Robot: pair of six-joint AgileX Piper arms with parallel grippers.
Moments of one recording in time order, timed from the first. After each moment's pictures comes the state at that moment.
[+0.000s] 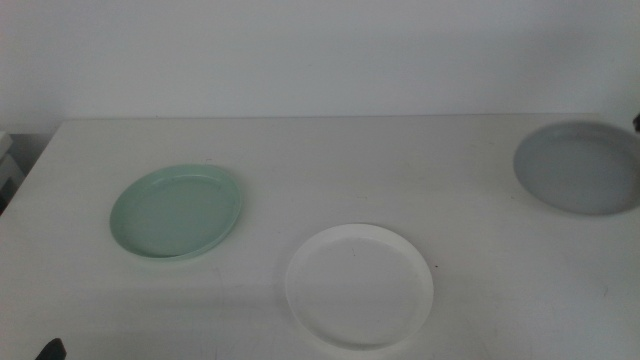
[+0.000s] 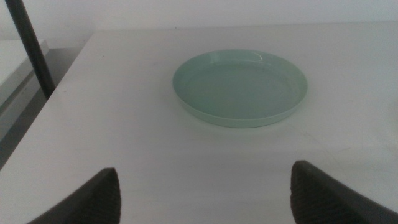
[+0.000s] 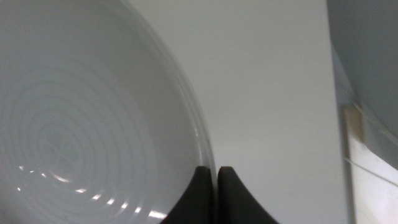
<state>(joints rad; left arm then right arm) -0.01 -0.01 0.03 -0.08 0.31 0.05 -0.36 2.14 -1.86 0.22 1.22 -0.21</state>
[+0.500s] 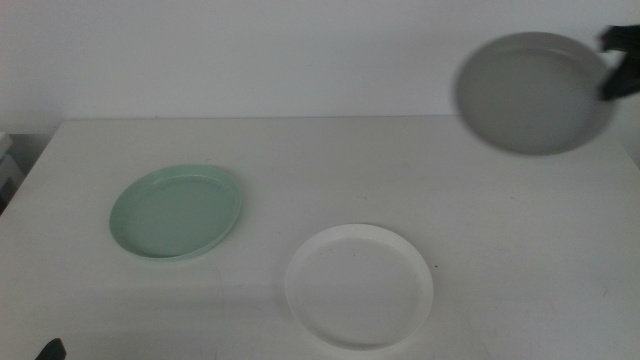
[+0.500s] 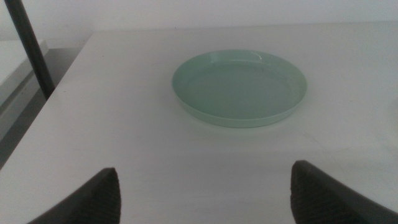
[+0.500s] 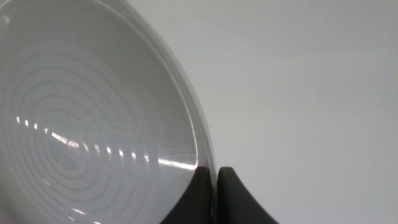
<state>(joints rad) -0.01 -0.01 0.03 -0.08 0.31 0.05 -0.17 1.88 -1.86 0.32 1.24 -0.15</state>
